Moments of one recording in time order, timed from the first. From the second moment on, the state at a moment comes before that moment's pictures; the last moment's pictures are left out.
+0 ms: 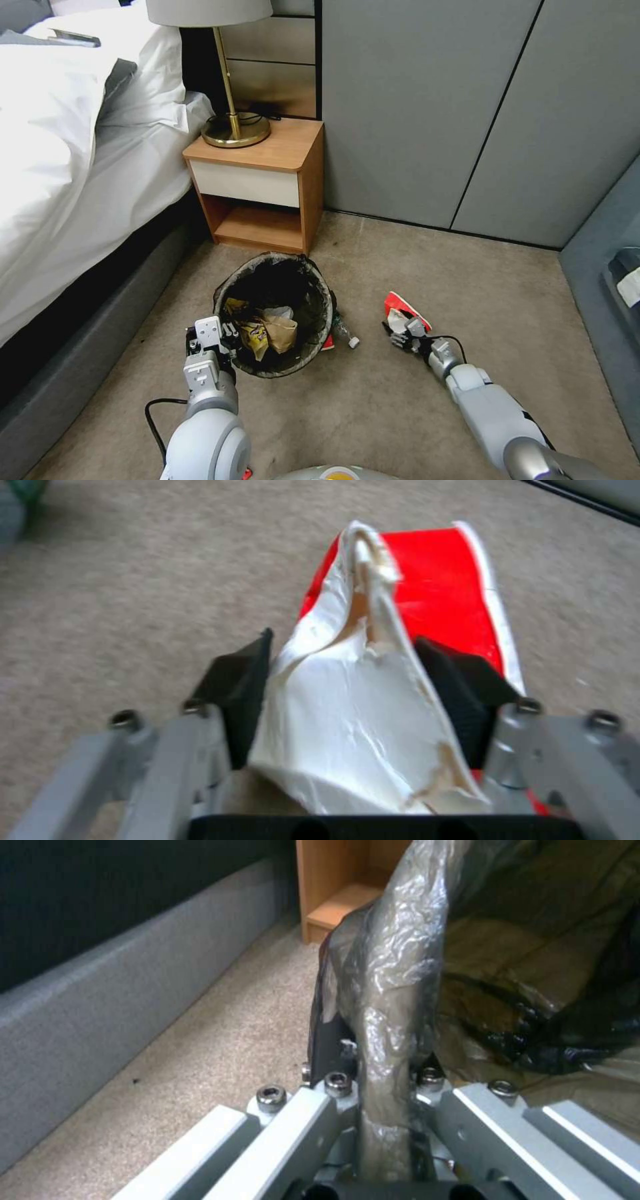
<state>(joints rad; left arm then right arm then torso) 1.61 -1.45 -0.36 -2.19 -0.19 0.36 -0.53 -0.73 1.32 0.32 0.41 0.01 0.55 -0.40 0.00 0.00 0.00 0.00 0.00</state>
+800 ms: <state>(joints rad) 1.61 -1.44 -0.35 -2.20 -0.18 0.36 -0.53 -0.74 1.31 0.32 0.42 0.03 0.58 -0.40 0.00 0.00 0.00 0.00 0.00</state>
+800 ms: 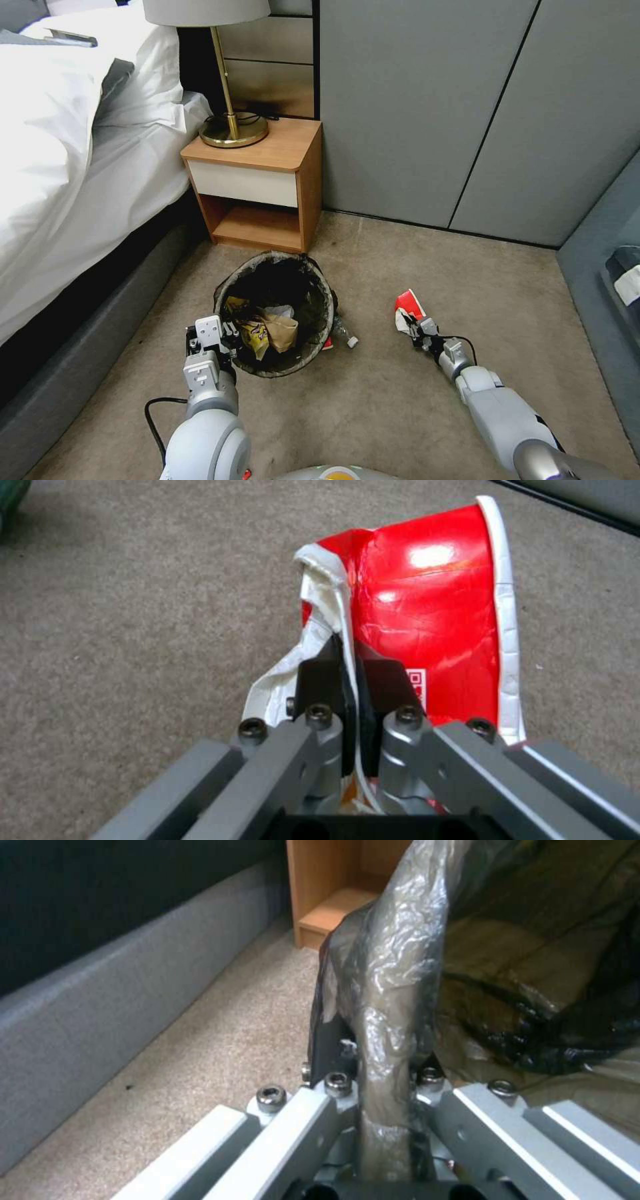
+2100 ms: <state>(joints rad) 1.59 -1.45 -0.31 -2.14 -0.18 0.37 -0.53 -1.25 1.27 -0.05 1.80 0.10 0.51 -0.23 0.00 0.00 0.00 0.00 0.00</state>
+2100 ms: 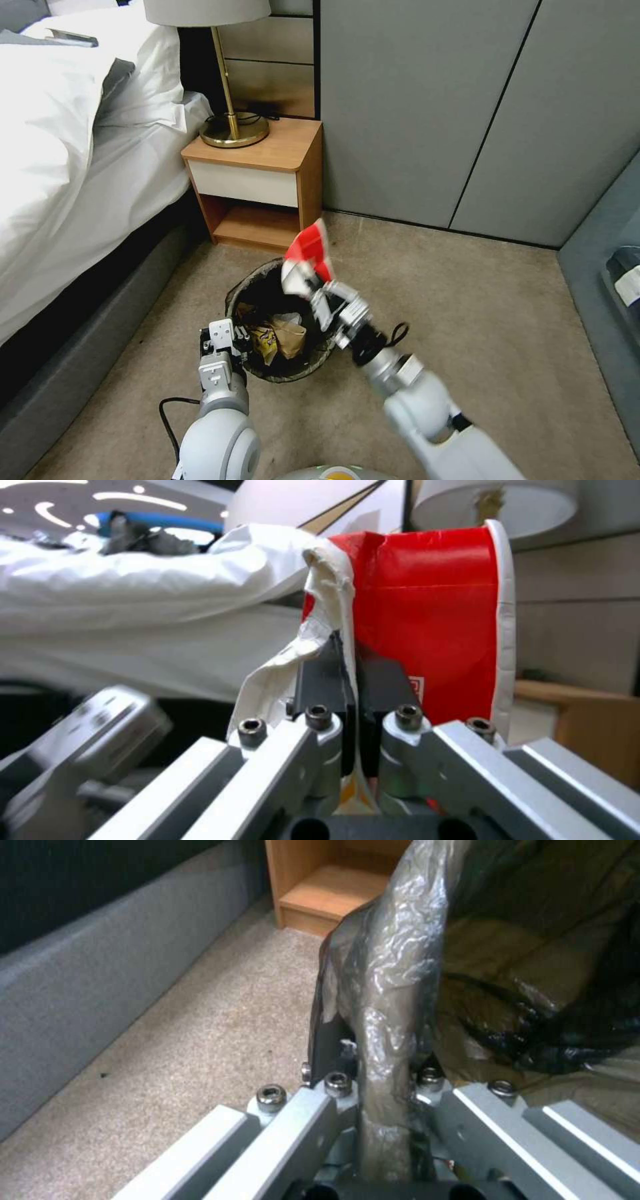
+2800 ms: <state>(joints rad) 1.60 -1.45 -0.30 -2.17 -0.18 0.37 -0.53 -1.18 1.32 -0.05 1.54 0.06 0.52 -0.18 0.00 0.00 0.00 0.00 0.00</state>
